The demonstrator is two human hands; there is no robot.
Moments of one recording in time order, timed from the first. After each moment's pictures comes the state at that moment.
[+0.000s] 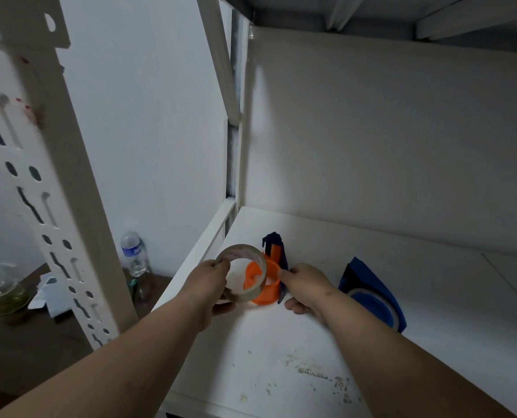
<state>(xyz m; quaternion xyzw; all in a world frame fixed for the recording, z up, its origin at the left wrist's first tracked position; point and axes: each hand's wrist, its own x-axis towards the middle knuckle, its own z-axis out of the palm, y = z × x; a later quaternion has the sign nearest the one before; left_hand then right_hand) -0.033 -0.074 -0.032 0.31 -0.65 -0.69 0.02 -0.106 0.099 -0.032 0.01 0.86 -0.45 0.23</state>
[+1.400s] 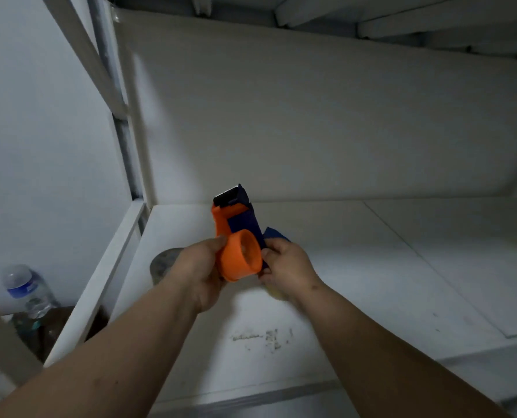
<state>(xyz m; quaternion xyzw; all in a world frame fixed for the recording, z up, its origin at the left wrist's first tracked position) -0.048 0.029 0.000 0.17 -0.54 -0.82 -0.12 -0.042 0.180 -0.005 0.03 0.80 -0.60 0.01</state>
